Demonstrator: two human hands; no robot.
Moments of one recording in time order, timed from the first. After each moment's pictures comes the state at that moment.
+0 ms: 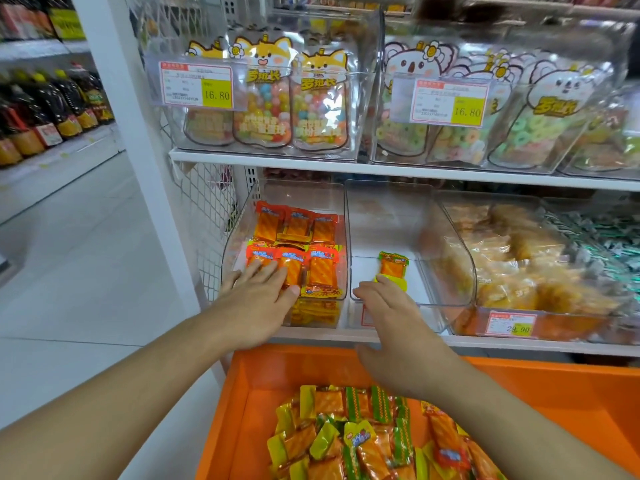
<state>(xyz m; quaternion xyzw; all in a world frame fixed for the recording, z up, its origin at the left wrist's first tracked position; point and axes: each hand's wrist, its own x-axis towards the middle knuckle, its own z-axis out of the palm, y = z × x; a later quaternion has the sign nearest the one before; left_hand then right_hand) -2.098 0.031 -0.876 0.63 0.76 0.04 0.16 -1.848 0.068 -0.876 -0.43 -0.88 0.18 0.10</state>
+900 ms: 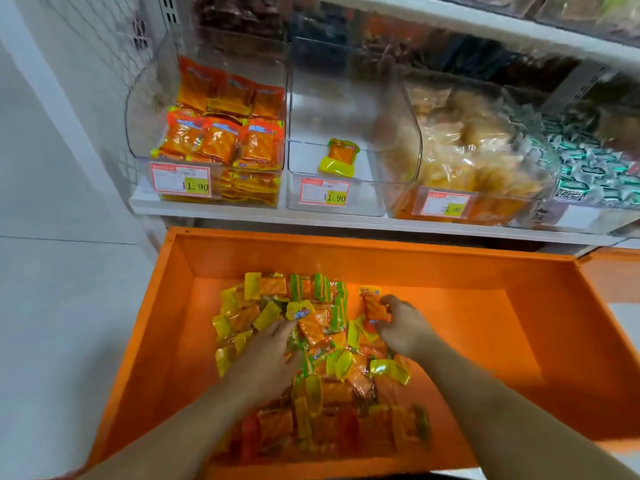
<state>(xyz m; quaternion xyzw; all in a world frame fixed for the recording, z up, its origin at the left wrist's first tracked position) -1.933 -0.093 -1.069 0.61 0.69 0.10 0.38 -1.681 0.040 -1.066 -0.67 -0.68 0.28 -0.08</state>
